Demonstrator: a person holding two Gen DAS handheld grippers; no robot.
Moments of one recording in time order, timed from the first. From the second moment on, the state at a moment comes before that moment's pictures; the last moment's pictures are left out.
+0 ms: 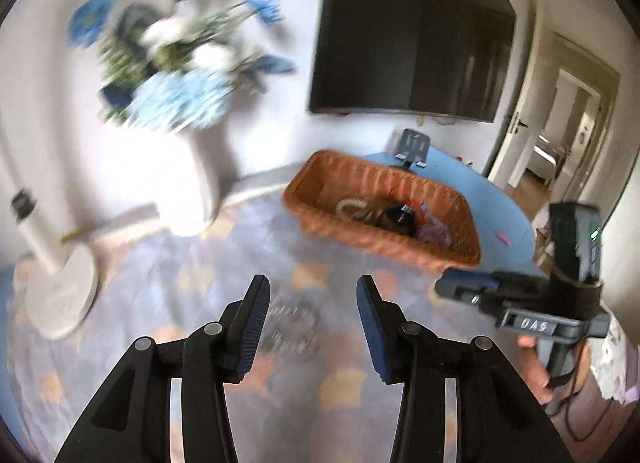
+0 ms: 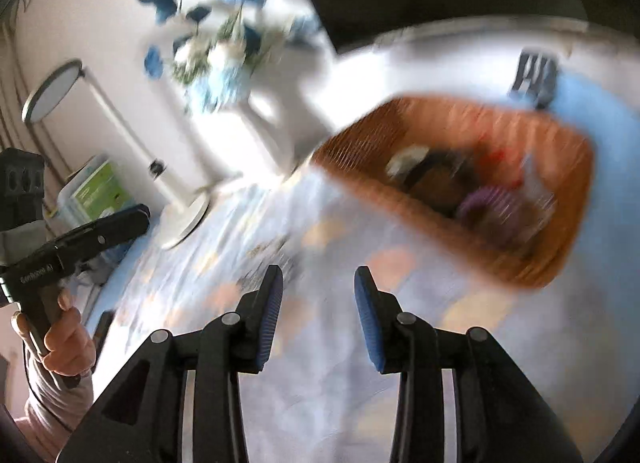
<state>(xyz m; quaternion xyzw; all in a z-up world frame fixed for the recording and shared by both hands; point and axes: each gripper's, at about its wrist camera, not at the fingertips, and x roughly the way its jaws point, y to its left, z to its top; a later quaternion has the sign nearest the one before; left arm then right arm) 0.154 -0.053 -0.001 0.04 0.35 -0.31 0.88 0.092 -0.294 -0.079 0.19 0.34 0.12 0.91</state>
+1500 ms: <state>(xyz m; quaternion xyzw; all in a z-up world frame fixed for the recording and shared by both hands) 0.261 -0.059 -0.117 0.11 0.45 -0.32 0.83 0.160 -0.175 -0.107 -0.08 0.43 0.19 0.88</state>
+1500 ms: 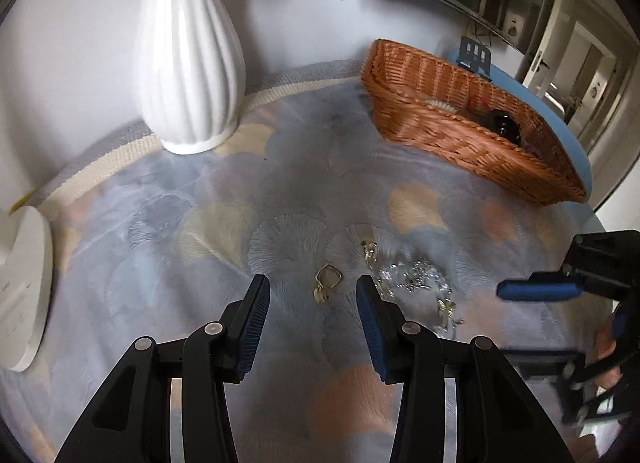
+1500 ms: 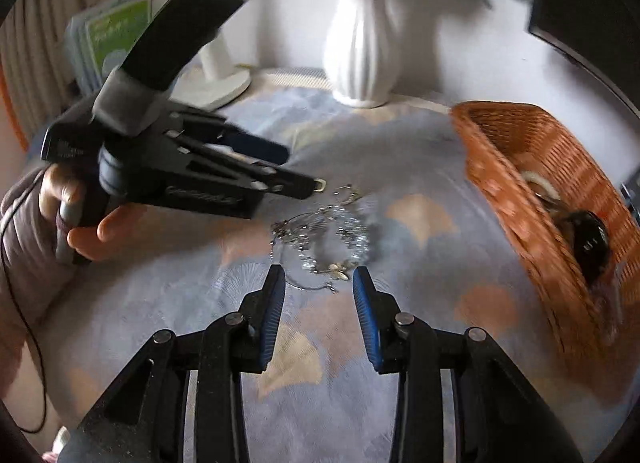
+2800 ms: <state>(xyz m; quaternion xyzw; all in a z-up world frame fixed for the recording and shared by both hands) 0.272 -0.049 -0.121 0.07 0.46 -0.34 0.82 0.154 -0.139 -0.115 -0.10 0.41 0.21 0.88</state>
